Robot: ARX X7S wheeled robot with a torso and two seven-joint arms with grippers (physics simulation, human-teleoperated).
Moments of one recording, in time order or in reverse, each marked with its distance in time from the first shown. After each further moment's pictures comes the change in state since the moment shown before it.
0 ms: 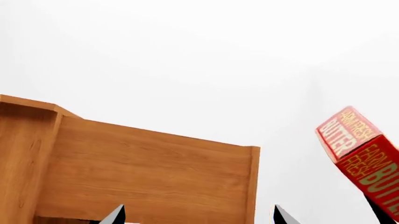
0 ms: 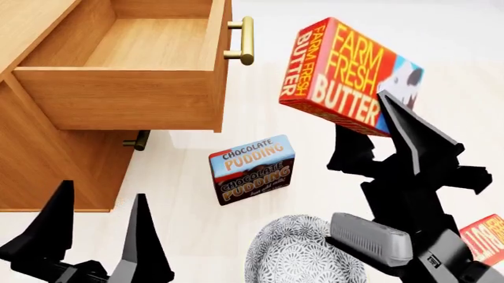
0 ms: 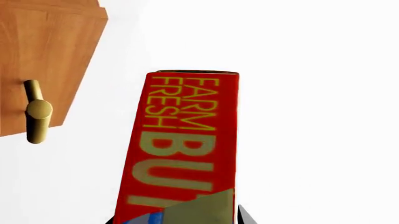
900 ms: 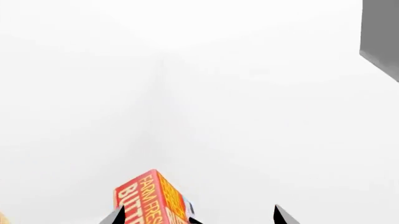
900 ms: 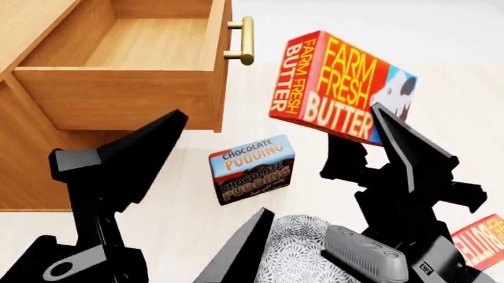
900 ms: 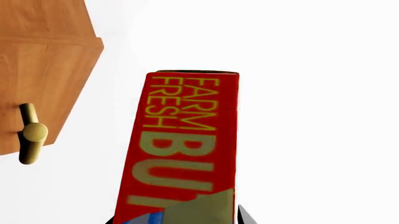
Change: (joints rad) left arm -1.321 -0.383 1.108 0.517 -0.511 -0.152 -0.169; right arm -0.015 -0.012 -0.016 0.007 -0.049 -0.035 0.066
